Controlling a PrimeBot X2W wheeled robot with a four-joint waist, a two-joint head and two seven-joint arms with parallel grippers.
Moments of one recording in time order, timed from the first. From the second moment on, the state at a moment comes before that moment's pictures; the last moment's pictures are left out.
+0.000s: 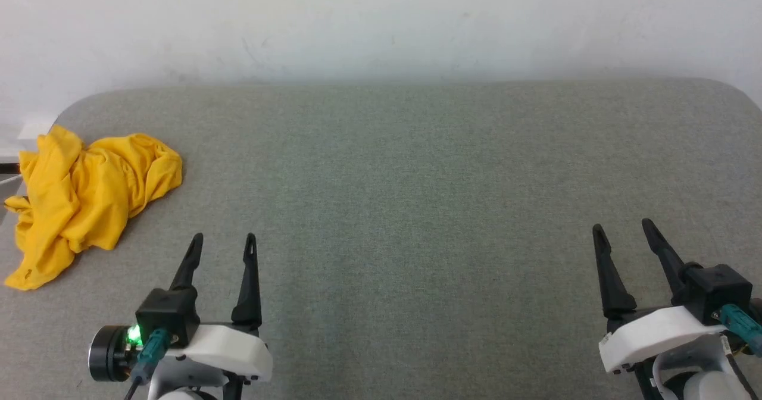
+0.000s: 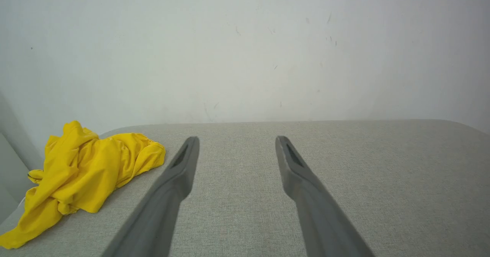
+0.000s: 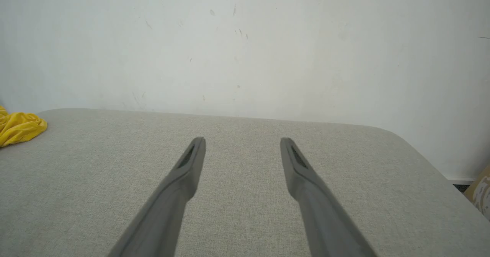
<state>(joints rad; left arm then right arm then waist) 0.02 0.06 -0.01 -0.05 -0.05 0.00 -0.09 0.00 -0.05 -0.06 0.01 0.07 0.13 -0.08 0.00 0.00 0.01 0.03</state>
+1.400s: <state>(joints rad) 0.06 0.06 0.00 -0.10 -0.10 0.00 -0.17 0.02 -0.05 -0.06 0.04 0.09 0.13 -0.17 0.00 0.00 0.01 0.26</state>
